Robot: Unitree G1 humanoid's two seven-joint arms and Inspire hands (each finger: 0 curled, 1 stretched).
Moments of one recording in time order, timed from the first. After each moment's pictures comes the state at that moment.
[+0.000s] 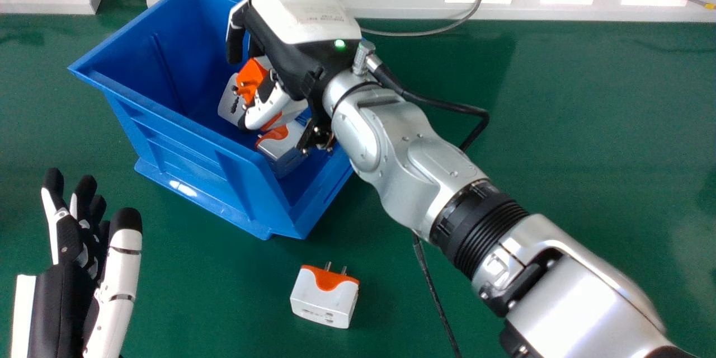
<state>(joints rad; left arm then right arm) 0.59 -0.03 0.18 -0.41 -0.11 -0.29 -0.03 -1.13 0.13 0.55 1.00 -0.75 0.07 -0.15</state>
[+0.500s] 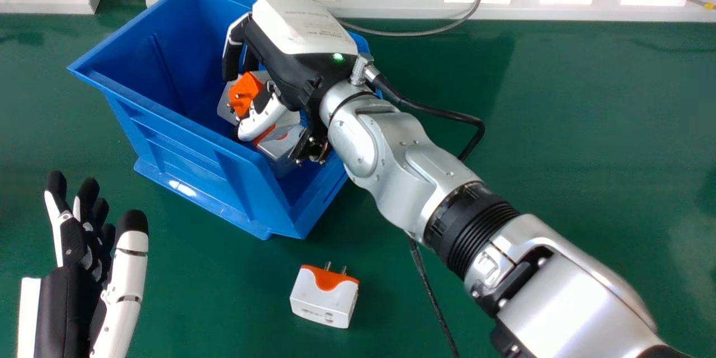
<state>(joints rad) 0.61 -0.05 0.16 -0.41 -0.09 -0.30 -0.02 -1.13 0.16 0.51 1.04 -0.66 0.05 -0.13</state>
